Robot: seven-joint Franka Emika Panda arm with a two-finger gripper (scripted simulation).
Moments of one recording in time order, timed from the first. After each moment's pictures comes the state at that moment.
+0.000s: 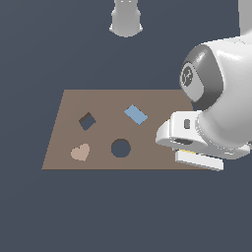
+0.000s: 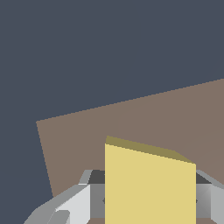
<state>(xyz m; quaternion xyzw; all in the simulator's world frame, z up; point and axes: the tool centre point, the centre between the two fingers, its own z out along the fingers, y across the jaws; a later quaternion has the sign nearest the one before) 0.095 0.181 0.030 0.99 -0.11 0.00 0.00</state>
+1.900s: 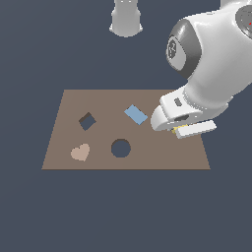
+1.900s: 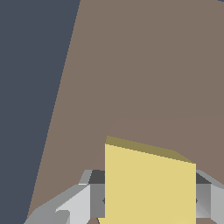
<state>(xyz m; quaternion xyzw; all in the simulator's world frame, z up) 0.015 0.171 0.032 0.99 0.12 0.00 0.00</state>
